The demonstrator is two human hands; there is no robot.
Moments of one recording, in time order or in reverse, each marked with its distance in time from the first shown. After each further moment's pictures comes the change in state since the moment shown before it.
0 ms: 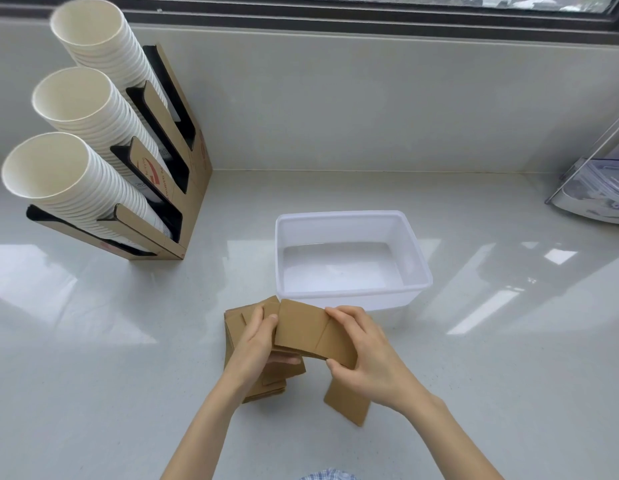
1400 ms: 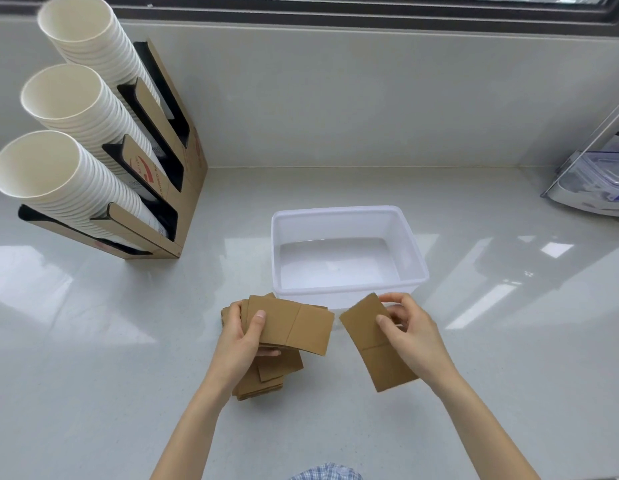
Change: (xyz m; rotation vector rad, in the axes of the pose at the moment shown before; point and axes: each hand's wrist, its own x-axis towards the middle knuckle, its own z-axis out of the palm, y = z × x) left_hand 0.003 -0.009 -0.012 0.075 0.144 0.068; right_hand -0.004 0.016 -0.038 0.410 0.248 0.429
